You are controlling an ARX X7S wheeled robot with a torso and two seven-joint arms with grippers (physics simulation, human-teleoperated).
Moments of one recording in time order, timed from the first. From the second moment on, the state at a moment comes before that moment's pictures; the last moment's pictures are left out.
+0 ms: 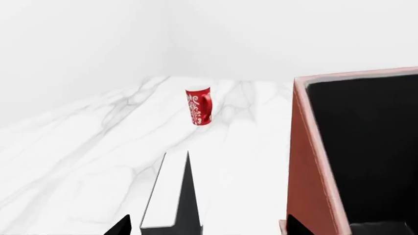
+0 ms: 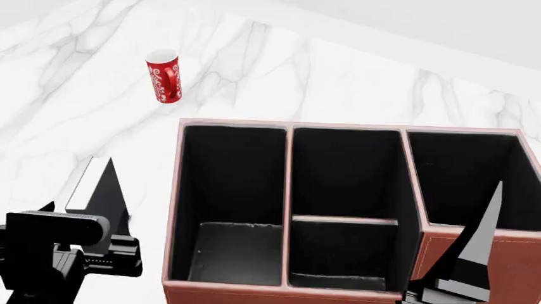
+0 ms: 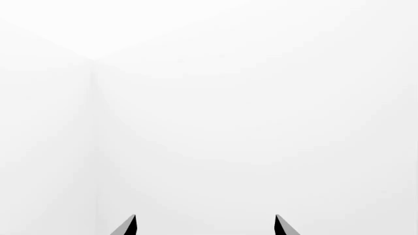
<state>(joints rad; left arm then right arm) -0.42 -0.30 0.29 -0.07 -0.32 -0.36 -0.25 -0.09 0.39 0.11 -0.84 0.39 0.15 0.47</state>
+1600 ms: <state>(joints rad) -0.58 -0.26 0.31 -0.48 -0.32 -0.16 -0.15 -0.09 0.42 0.09 -0.84 0.40 0.15 0.49</state>
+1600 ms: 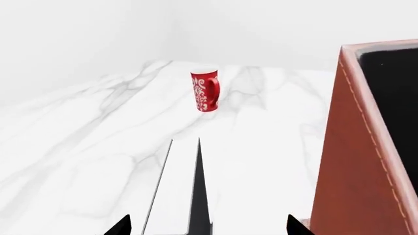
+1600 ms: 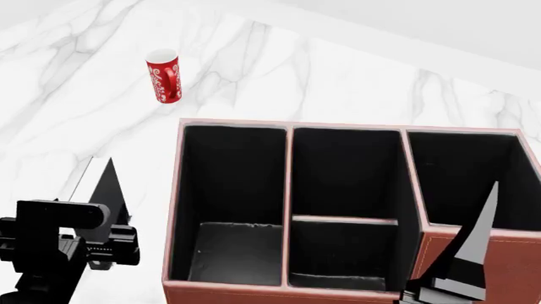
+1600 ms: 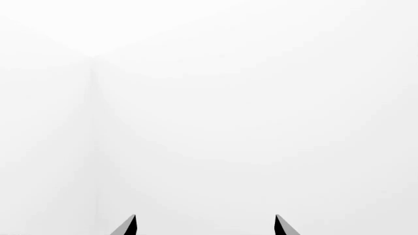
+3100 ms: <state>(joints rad) -0.66 -0.25 0.30 -0.68 -0.34 -0.07 -0.12 -0.08 0.43 0.07 -0.83 0.40 0.15 0.53</state>
